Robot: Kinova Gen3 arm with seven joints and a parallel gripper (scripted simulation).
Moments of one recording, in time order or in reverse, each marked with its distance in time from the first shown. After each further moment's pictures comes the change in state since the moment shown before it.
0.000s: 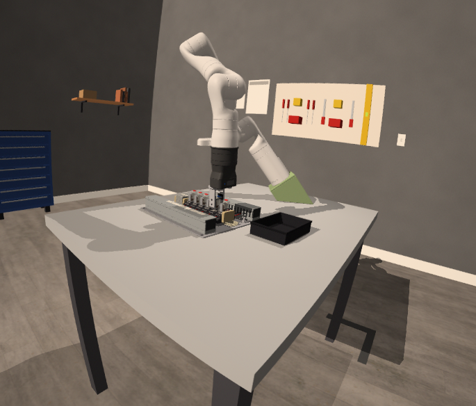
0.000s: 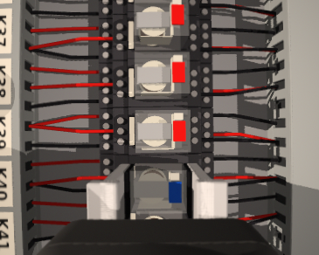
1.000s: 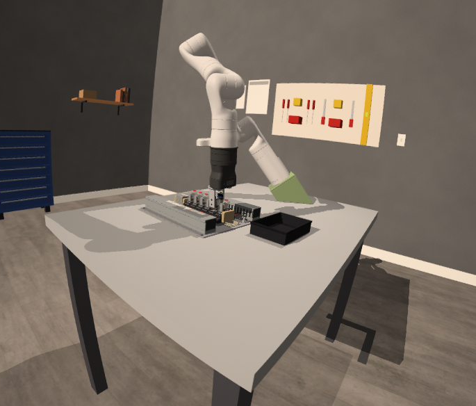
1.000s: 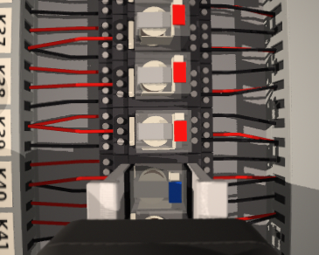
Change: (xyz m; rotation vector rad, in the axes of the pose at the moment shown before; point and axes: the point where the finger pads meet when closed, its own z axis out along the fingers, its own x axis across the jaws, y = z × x) arm 0.000 0.000 0.000 0.000 0.015 0.000
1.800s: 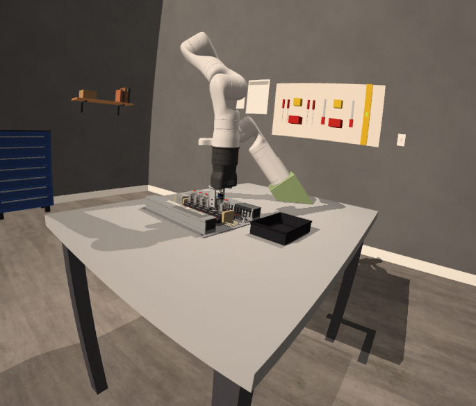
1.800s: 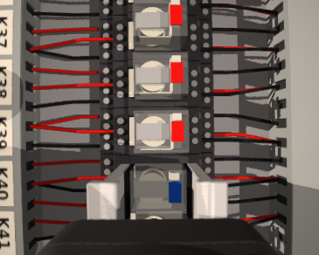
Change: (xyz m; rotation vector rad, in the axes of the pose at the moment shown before) arm 0.001 0.000 0.000 0.000 -0.037 0.000
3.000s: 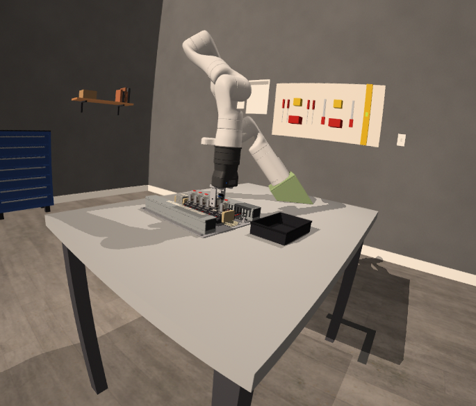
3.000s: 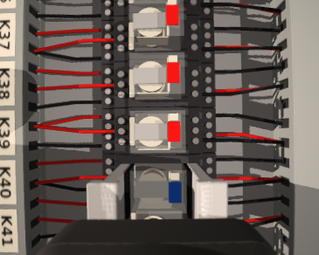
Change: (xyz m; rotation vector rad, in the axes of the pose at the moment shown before) arm 0.002 0.000 0.000 0.000 -0.053 0.000
